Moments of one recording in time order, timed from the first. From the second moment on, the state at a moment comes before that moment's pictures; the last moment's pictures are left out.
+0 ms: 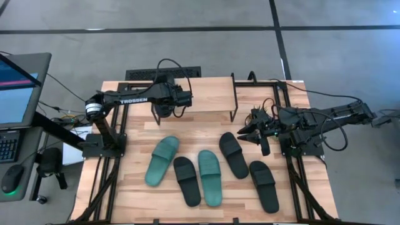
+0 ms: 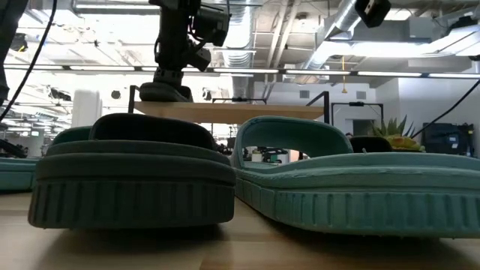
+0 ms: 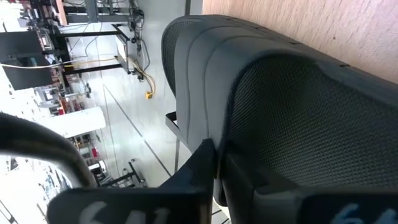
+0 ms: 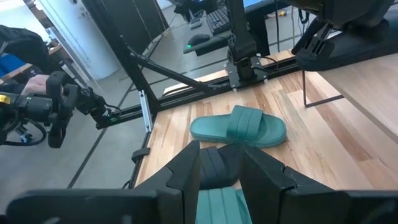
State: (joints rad) left arm 0.29 1.75 1.51 -1.36 -0.91 0.00; right arm 0.19 0.83 0.78 -0.21 0.03 0.34
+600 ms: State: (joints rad) left arm 0.29 1.75 1.55 -1.40 -0.88 0.04; right arm 0.19 0.83 0.78 -0.21 0.03 0.34
